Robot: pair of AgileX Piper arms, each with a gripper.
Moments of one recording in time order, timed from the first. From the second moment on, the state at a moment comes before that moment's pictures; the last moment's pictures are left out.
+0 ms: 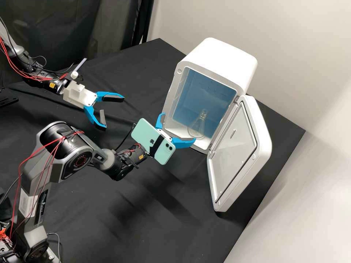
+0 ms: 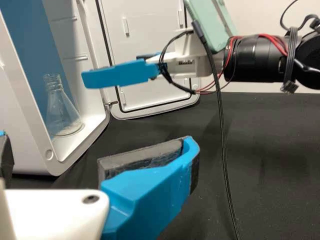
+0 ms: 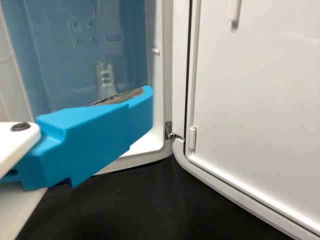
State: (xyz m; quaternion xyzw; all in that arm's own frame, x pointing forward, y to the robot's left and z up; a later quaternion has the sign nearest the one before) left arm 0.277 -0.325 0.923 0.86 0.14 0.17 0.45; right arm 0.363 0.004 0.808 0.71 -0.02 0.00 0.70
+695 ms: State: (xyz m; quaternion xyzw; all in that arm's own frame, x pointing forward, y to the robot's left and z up) left arm 0.277 -0.330 0.923 0.86 0.13 0.16 0.46; right arm 0.377 -0.012 0.784 0.70 -0.02 -0.04 0.71
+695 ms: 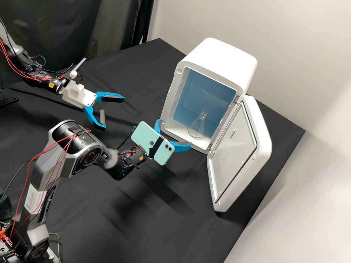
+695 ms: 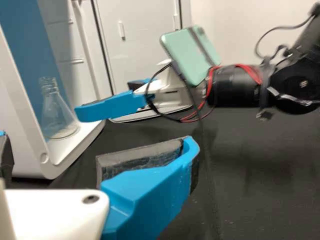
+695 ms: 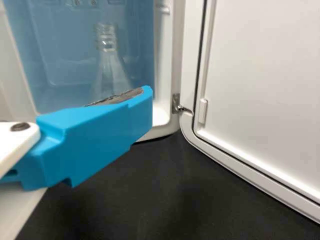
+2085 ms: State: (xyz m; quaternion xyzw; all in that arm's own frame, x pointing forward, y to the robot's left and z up) left arm 0.278 -0.334 0.922 0.86 0.13 0.16 0.46; right arm 0.416 -0.022 0.774 0.69 -0.02 -0.05 0.73
